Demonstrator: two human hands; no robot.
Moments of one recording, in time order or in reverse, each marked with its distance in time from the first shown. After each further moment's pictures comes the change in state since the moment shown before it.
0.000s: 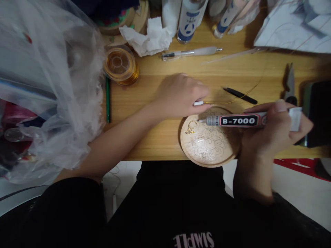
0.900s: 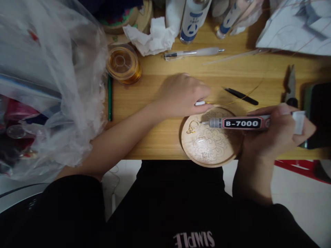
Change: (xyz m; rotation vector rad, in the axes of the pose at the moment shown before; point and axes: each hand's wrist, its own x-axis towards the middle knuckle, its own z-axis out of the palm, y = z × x) left_hand -0.002 -0.001 0.000 0.022 0.000 -0.018; right_hand 0.001 0.003 0.000 0.030 0.092 -0.029
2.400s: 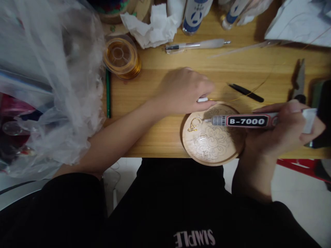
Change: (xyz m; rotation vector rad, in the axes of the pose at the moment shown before) left_hand 0.000 -0.001 0.000 -0.020 -0.009 0.020; right_hand -0.001 0.005 0.001 -0.073 -0.003 -0.068
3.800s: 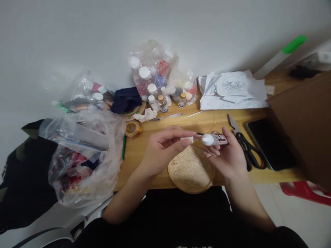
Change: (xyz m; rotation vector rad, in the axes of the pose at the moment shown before) left_hand 0.003 0.100 -0.082 -1.300 0.438 -0.363; right_hand 0.051 -0.045 -0.010 0.817 -0.562 1.087
